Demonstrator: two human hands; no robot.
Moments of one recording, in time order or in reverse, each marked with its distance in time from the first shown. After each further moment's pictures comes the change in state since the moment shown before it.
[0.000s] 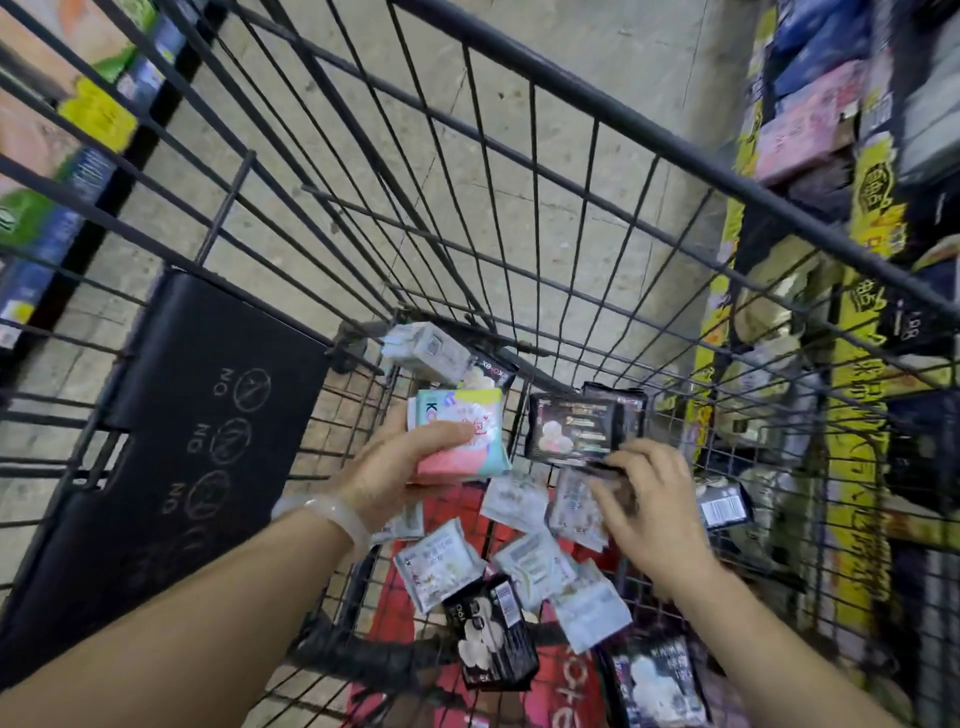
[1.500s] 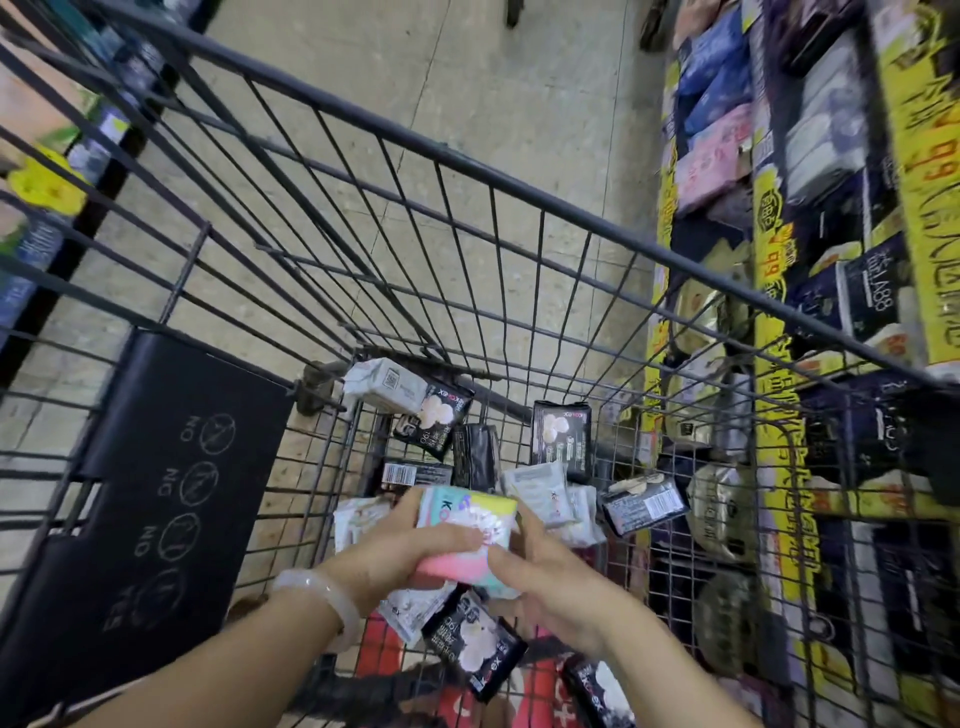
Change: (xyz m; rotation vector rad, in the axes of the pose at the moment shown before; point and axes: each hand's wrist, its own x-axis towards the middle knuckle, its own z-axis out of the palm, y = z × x) left_hand -0.034 -0.023 0.029 0.310 -0.177 -0.130; right_hand -0.022 -0.088 -0.029 1.358 -0.786 0.736
